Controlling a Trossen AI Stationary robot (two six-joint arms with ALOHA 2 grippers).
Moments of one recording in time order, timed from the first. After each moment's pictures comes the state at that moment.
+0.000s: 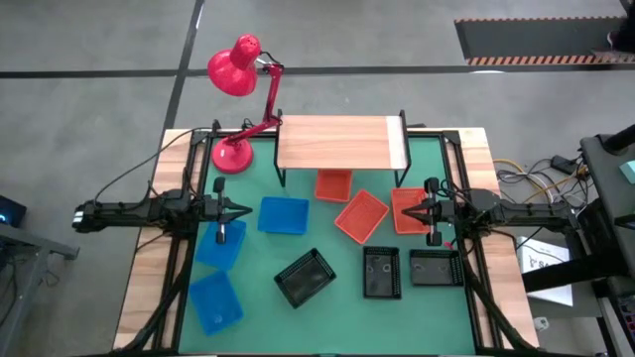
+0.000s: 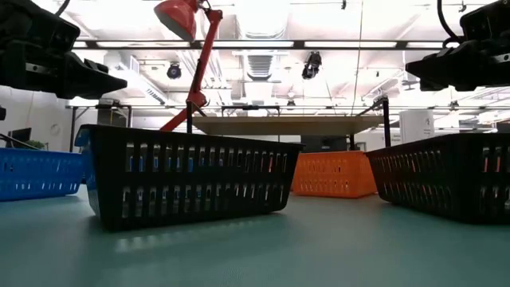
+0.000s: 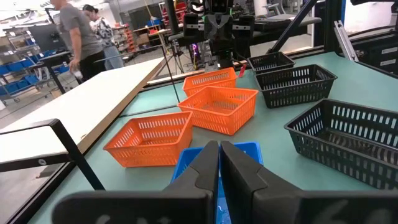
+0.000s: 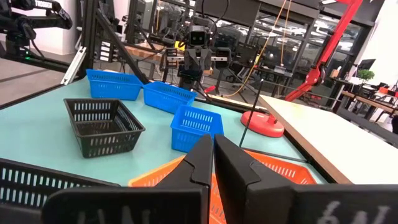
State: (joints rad) left arm 0.00 0.08 0.06 -0.11 -0.09 0.22; right arm 0.00 0.02 0.01 0.02 -0.03 -0.26
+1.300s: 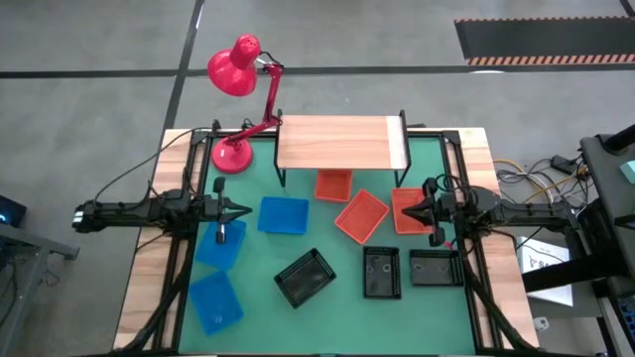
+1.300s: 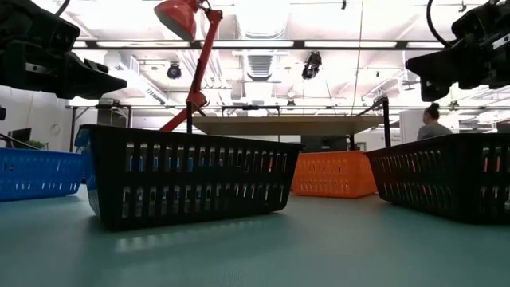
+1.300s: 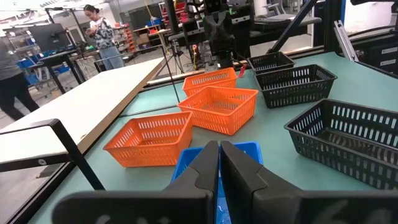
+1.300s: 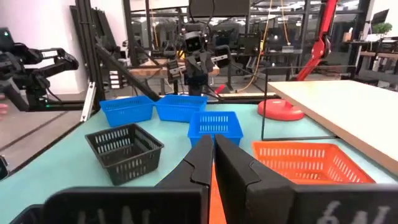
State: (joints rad) left arm 0.00 0.08 0.06 -0.11 -0.09 0.22; right arm 0.00 0.02 0.01 0.04 -0.03 0.02
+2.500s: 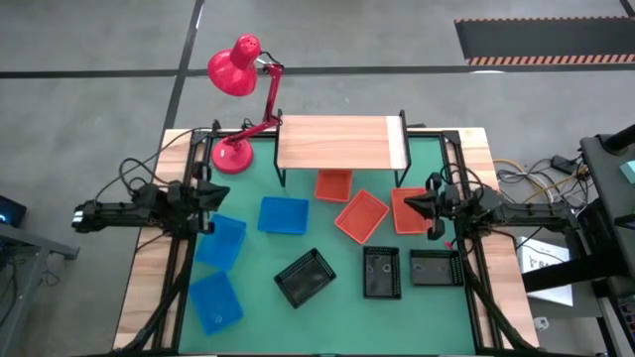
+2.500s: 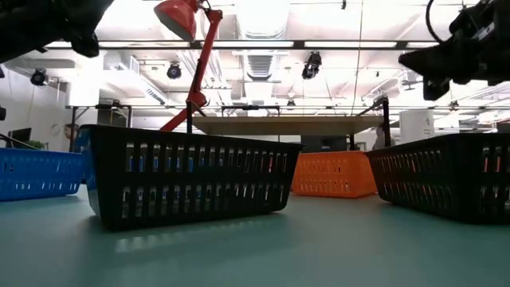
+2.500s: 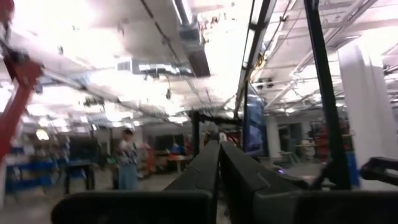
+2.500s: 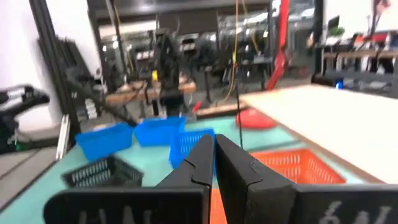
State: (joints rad) left arm 0.00 0.09 0.04 0.55 -0.09 0.15; right arm 0.00 0.02 0.01 0.13 0.11 0.09
